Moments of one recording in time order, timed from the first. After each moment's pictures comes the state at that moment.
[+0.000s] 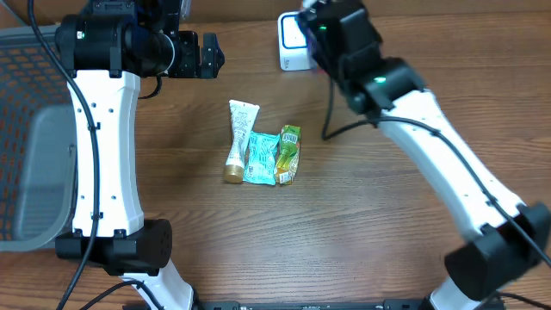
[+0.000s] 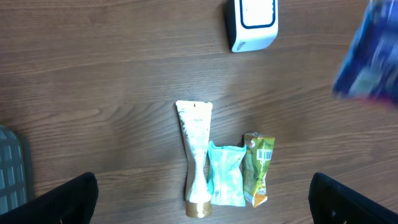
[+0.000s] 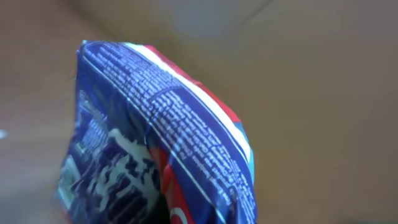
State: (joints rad) left arm -0.04 1.89 2.33 -1.46 0.20 -0.03; right arm 0.49 1.81 1.79 -0.62 0.36 -0.36
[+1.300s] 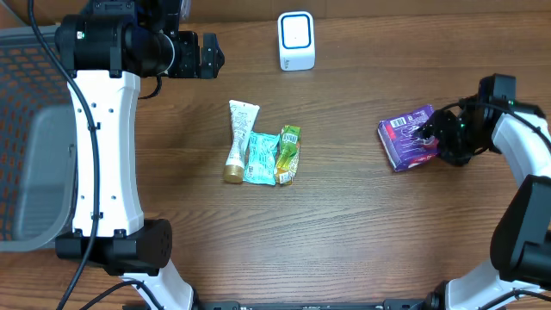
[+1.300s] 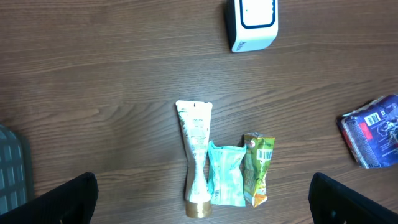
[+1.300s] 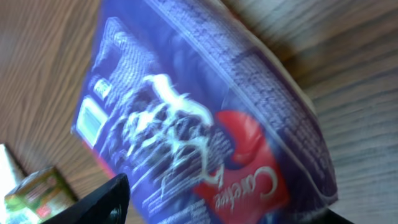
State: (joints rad) left arm -0.04 1.89 2.33 -1.46 0.20 -0.03; right arm -0.22 1.81 1.25 -0.84 -0.39 0.42
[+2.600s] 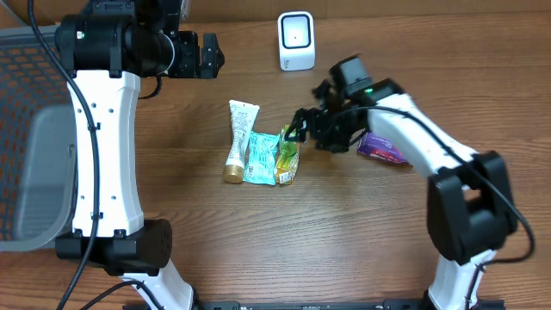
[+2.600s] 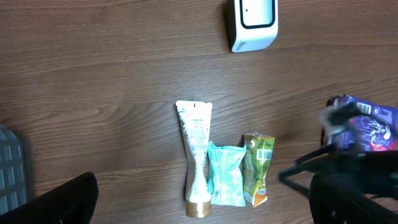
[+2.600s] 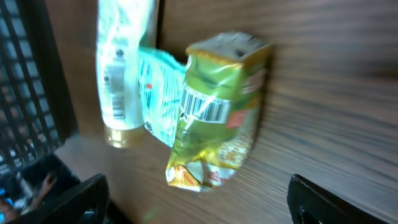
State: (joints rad) left arm -0.04 1.89 2.33 -1.46 0.20 -0.03; right arm 0.40 2.00 1.50 -0.78 -0.63 0.44
